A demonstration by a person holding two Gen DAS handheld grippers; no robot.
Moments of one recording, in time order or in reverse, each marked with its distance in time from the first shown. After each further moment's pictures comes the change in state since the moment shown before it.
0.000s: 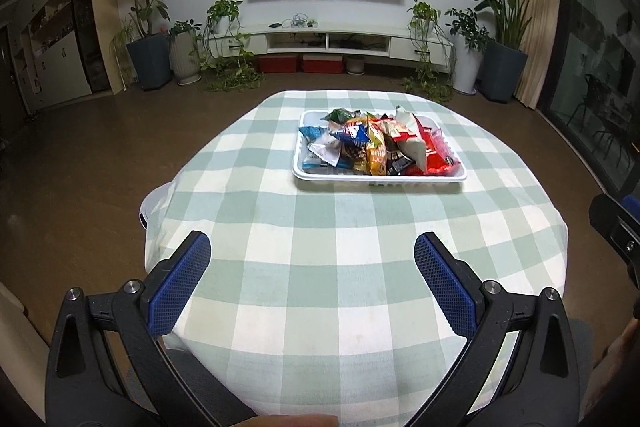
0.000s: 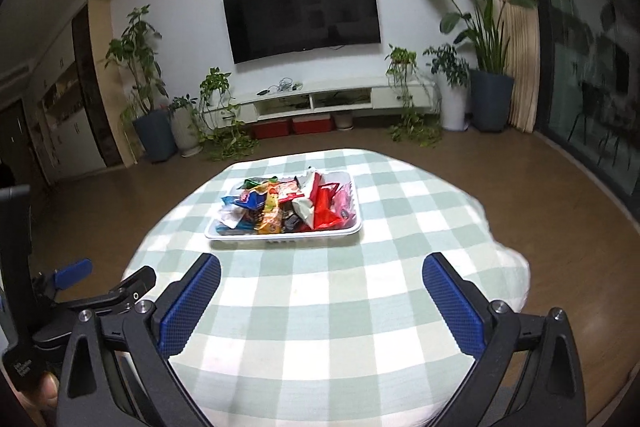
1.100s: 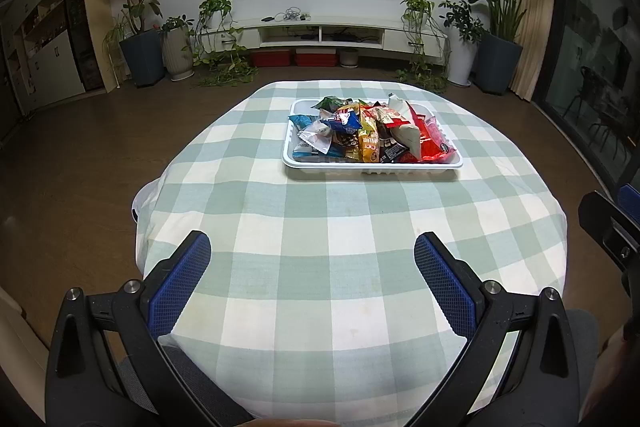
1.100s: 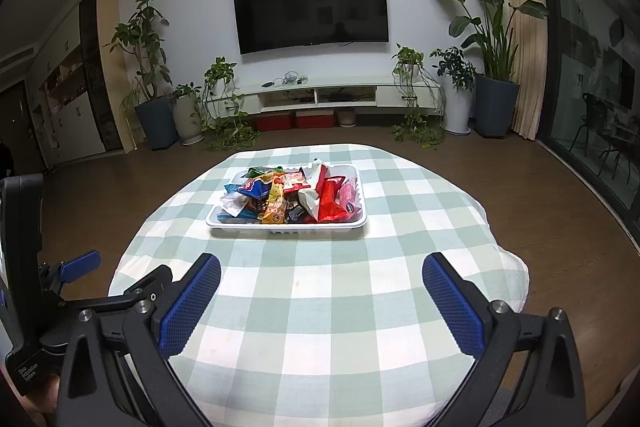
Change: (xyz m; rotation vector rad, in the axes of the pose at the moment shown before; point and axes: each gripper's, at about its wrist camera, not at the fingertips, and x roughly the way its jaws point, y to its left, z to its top) left arm 0.014 -0.005 -0.008 0.010 0.019 -0.017; right arm 0.002 0.008 -0.004 -0.031 0.017 -0.002
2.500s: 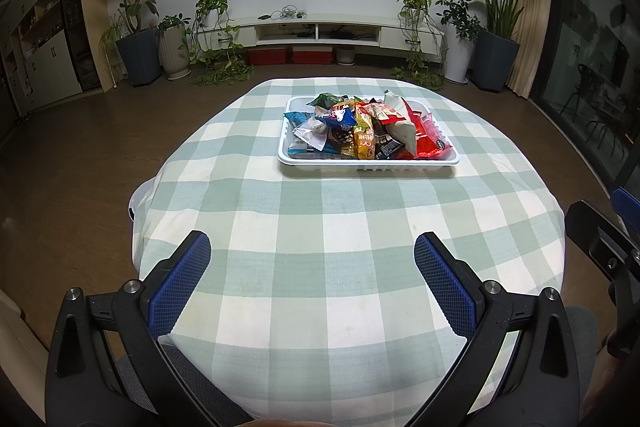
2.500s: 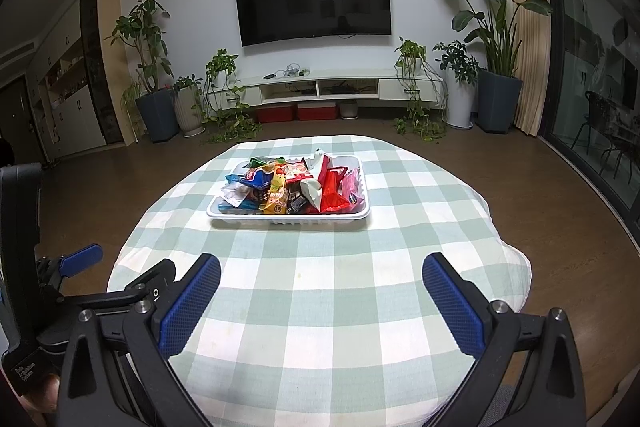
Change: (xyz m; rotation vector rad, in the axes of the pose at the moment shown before) left arm 0.001 -0.004 -0.002 0.003 0.005 -0.004; right arm -0.004 0.005 -0.002 -0.005 0.012 0.000
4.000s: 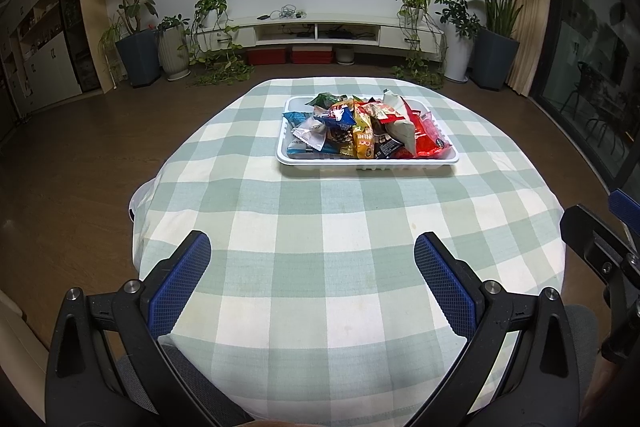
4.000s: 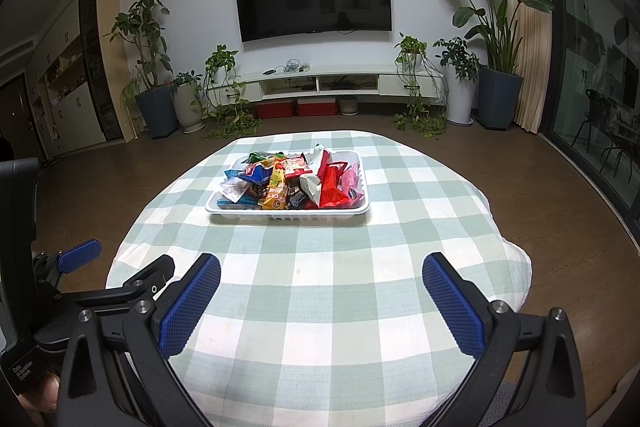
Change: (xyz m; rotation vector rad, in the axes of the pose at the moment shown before) left arm 0.000 0.000 0.001 0.005 -0.003 -0.001; right arm -0.007 0.003 0.003 -0.003 0.010 0.000
